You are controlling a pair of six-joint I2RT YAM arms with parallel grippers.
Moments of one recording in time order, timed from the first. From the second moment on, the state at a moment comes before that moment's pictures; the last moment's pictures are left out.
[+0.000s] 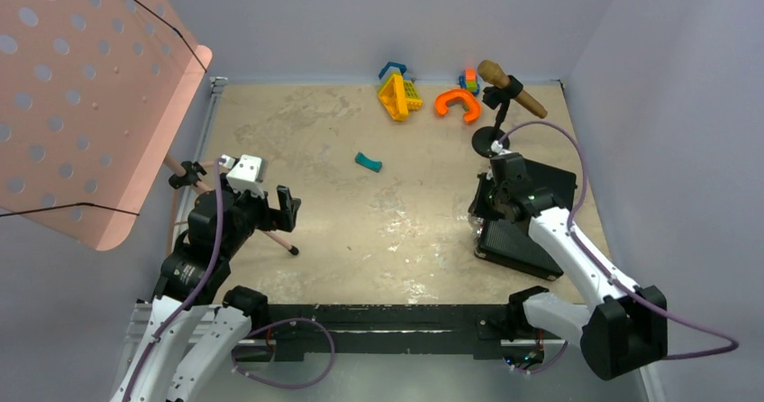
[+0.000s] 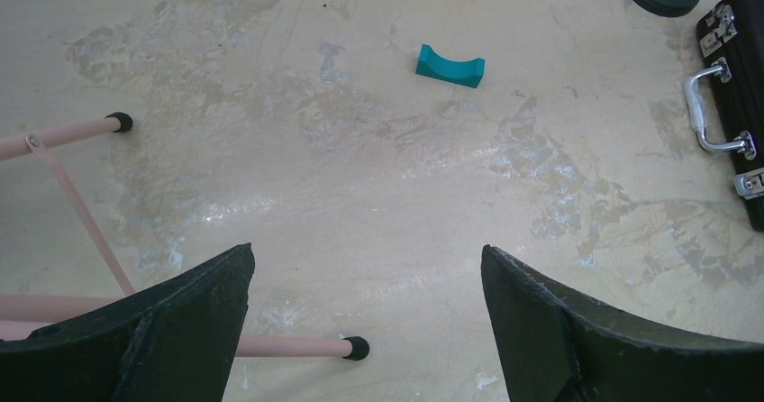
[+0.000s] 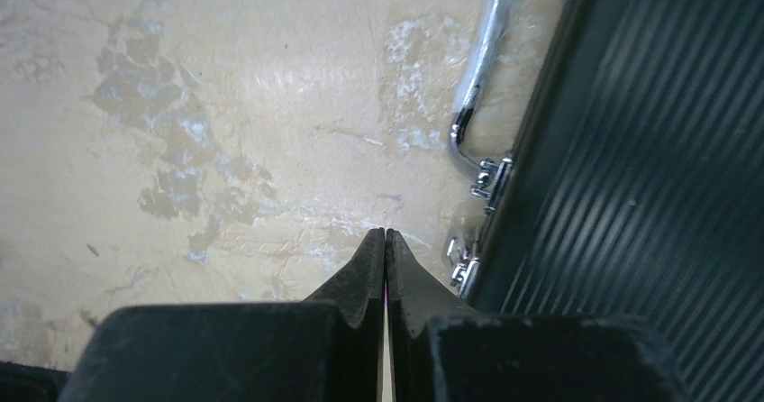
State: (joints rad) left arm -0.34 0.50 0.79 -0.65 -0.03 -0.13; right arm 0.30 1.11 0.77 -0.59 -0.01 0.48
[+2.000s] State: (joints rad) left arm -0.34 0.48 0.79 -0.65 -0.03 -0.13; right arm 0.13 1.59 1.12 -0.42 0.24 0.42
